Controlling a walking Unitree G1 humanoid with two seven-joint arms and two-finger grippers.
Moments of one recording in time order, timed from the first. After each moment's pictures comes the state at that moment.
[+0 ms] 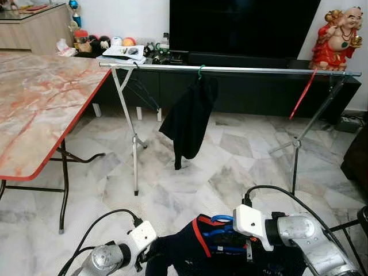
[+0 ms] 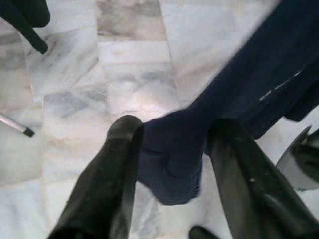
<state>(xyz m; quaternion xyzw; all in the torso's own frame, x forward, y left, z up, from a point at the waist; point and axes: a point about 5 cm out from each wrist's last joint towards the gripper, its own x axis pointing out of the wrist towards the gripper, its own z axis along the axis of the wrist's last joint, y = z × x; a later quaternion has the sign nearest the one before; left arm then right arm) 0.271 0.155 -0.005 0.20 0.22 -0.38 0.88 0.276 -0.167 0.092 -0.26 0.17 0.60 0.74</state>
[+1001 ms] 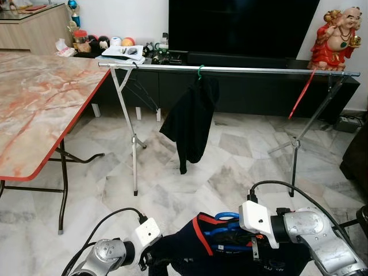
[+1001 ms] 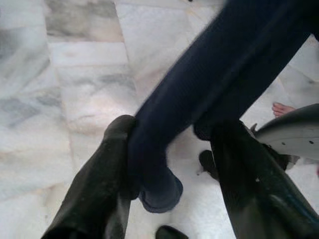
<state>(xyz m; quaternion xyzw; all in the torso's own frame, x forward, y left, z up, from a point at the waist) 0.270 0.144 -0.004 0.16 0.25 -0.45 0.84 0.276 -0.168 0.111 -0.25 0.15 0.62 0.73</state>
